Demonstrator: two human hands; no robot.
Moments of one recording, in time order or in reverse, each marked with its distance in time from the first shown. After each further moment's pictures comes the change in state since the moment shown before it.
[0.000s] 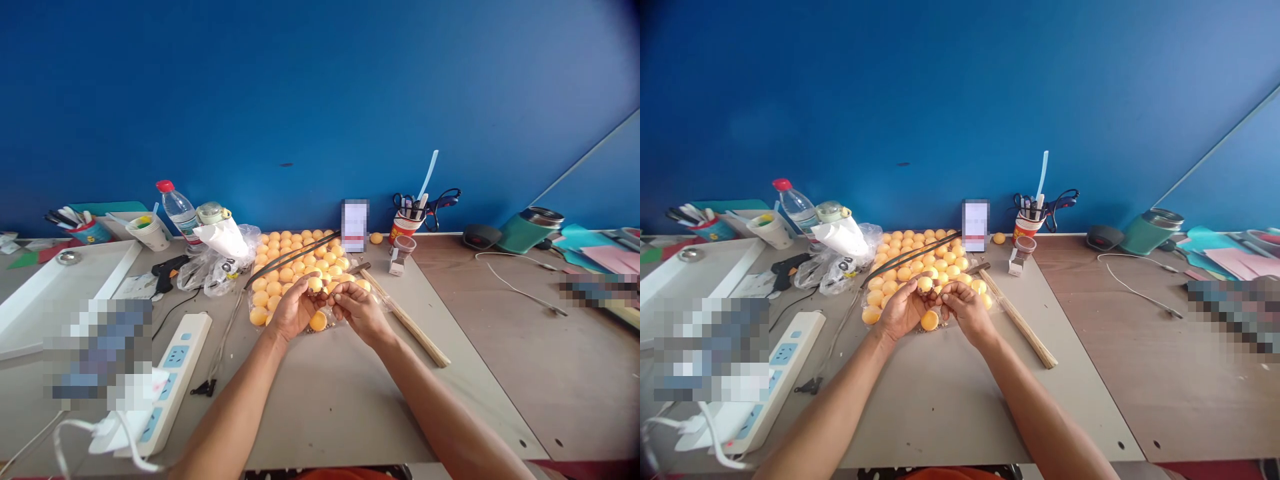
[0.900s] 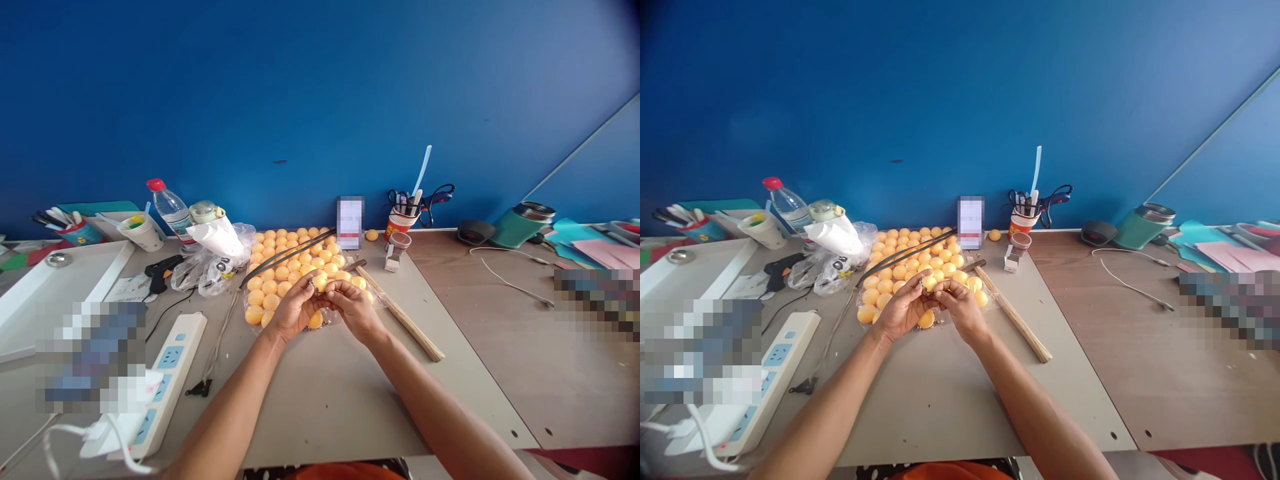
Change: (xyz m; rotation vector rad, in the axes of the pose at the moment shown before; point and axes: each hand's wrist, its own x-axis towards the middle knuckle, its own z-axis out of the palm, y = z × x) left_hand -0.003 -0.007 0.007 0.136 -0.077 0.032; right_hand 0.003 0.007 0.000 -0.045 0.064 -0.044
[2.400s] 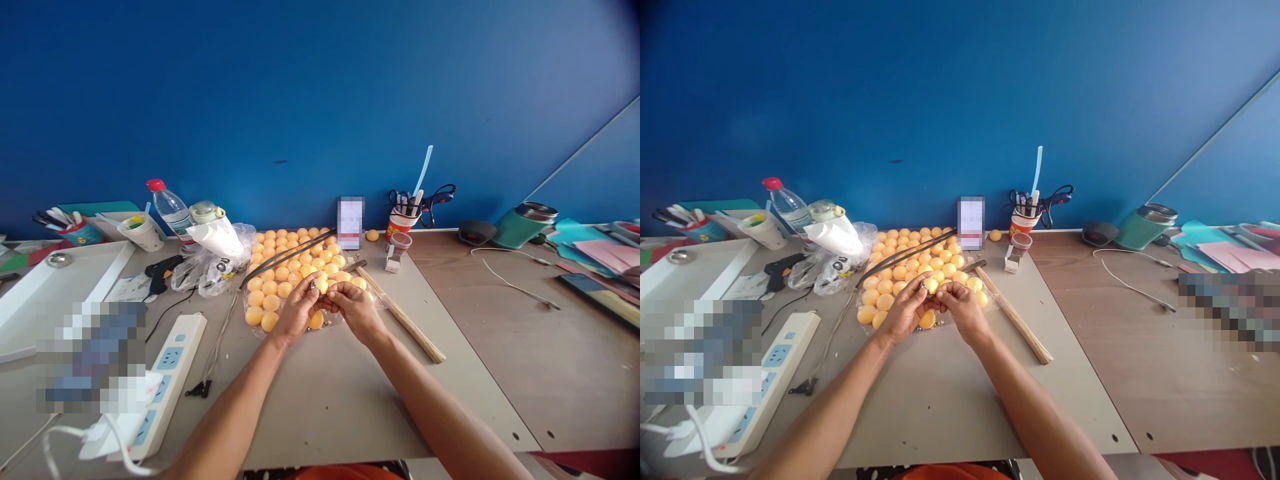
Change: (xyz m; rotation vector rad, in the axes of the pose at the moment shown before) left_hand -0.003 -0.008 0.008 0.107 0.073 0.058; right_hand 0.001 0.001 -0.003 -0.023 0.028 0.032
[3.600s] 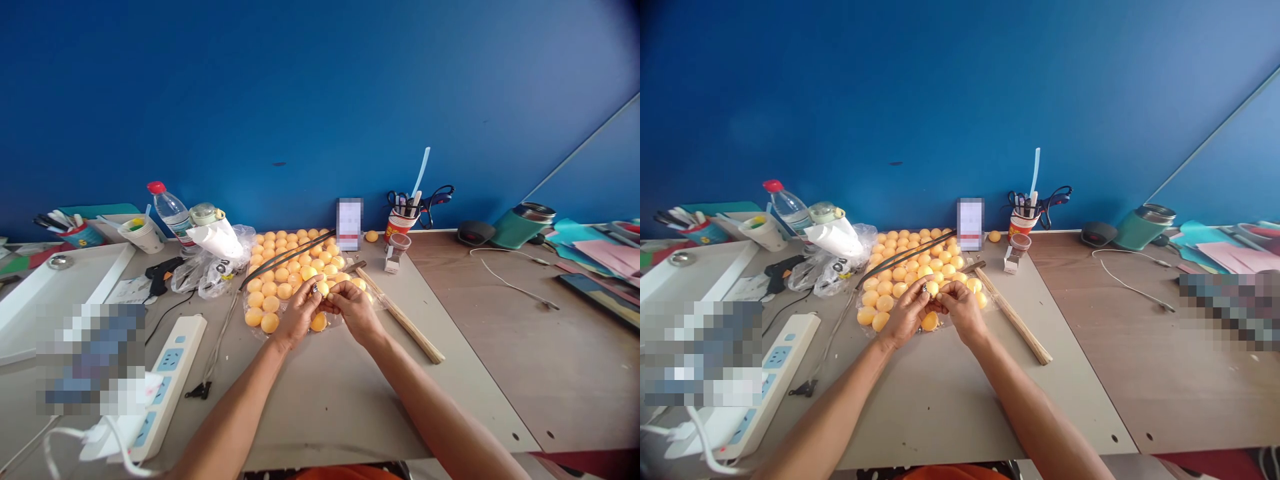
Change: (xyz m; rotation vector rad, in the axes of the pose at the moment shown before) left_hand 0.000 -0.008 -0.002 0.105 -0.026 0.021; right_hand 0.001 0.003 0.003 0.025 0.105 -0.004
